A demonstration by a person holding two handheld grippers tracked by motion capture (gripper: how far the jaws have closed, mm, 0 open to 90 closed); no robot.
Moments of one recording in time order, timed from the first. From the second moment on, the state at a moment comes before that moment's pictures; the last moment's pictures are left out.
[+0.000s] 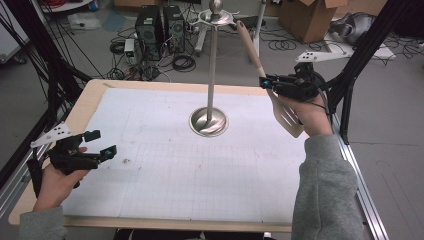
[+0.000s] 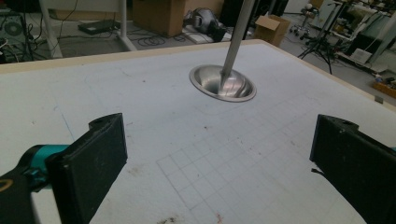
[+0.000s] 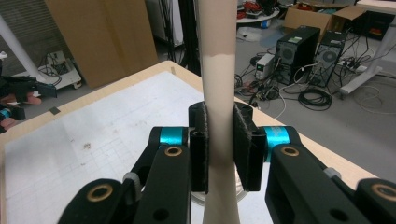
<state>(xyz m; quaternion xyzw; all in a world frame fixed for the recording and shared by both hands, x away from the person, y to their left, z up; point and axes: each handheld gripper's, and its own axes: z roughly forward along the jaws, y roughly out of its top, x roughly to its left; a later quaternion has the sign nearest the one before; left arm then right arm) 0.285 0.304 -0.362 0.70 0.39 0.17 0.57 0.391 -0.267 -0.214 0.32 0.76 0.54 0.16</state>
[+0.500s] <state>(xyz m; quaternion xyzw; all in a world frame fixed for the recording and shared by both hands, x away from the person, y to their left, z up) 0.286 0.304 -0.364 0.70 0.39 0.17 0.57 0.396 -0.261 -0.218 0.32 0.77 0.53 0.16</state>
